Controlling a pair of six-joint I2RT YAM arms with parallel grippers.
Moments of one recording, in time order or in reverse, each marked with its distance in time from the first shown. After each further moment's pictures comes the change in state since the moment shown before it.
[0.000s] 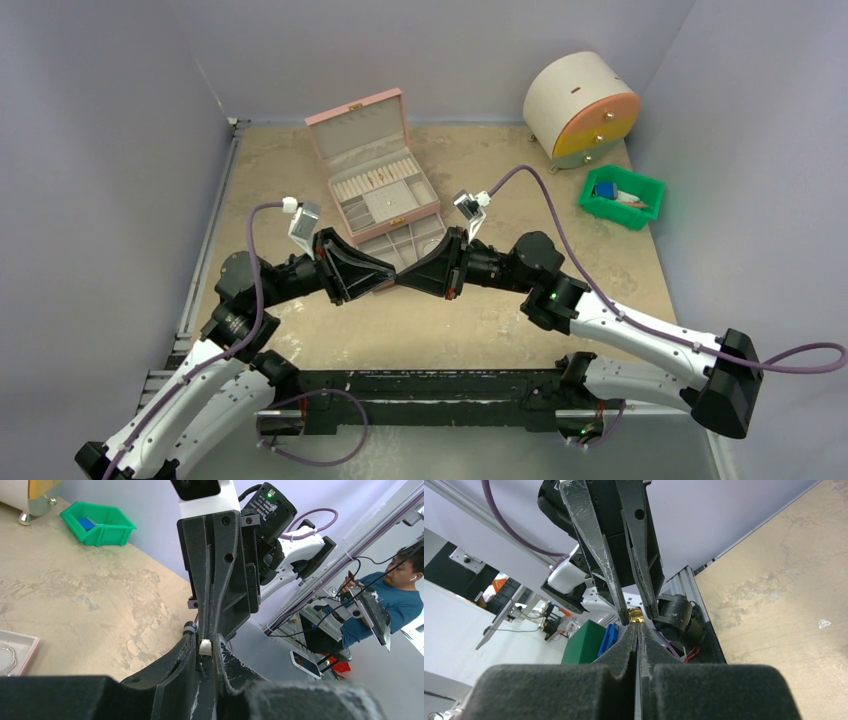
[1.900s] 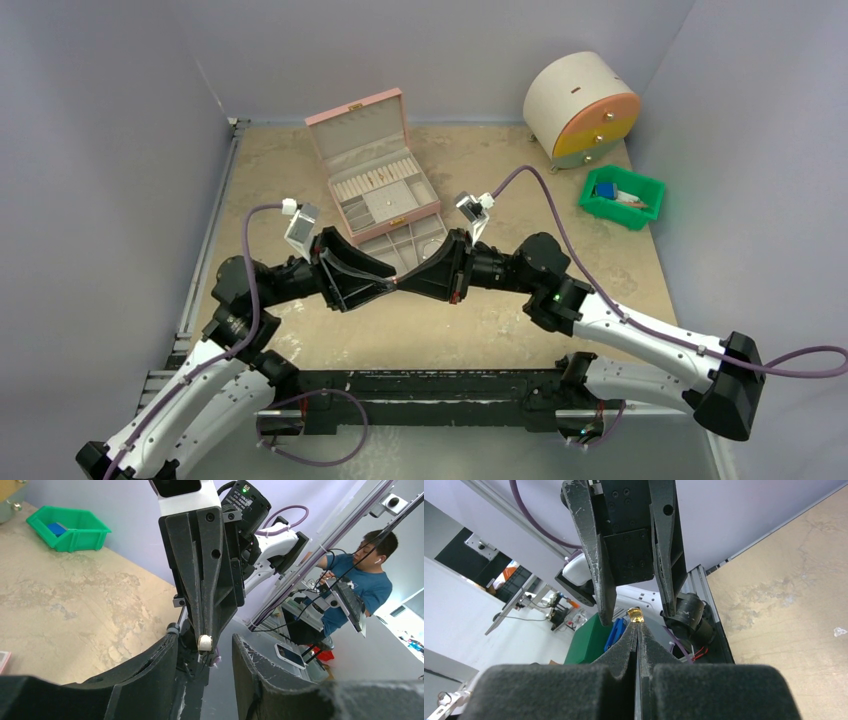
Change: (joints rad) left arm 0.000 -0.002 -0.019 0.100 0.074 -0.063; right arm 0.005 -0.022 0.000 0.019 -0.053 -0.002
